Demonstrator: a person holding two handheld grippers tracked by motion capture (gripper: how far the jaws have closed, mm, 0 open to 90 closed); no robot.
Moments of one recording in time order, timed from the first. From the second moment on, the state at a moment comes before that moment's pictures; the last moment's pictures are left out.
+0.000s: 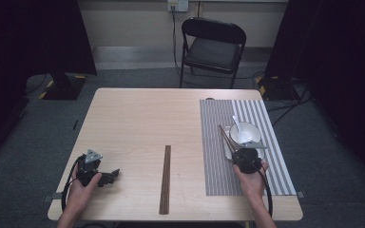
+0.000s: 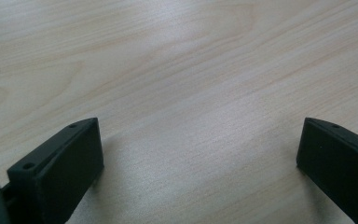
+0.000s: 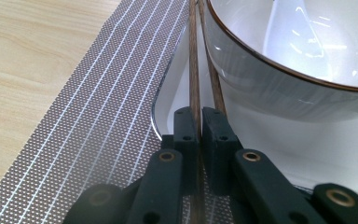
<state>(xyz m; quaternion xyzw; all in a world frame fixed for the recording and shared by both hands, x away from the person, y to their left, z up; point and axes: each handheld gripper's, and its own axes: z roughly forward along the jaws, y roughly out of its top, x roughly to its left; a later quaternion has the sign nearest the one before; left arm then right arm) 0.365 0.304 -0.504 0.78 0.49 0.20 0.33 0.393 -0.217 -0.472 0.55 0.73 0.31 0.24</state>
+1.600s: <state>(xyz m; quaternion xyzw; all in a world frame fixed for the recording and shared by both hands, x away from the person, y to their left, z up) 0.365 0.303 -0.504 0.78 0.49 0.20 0.33 0.382 -0.222 -0.470 0.55 0.73 0.32 0.23</state>
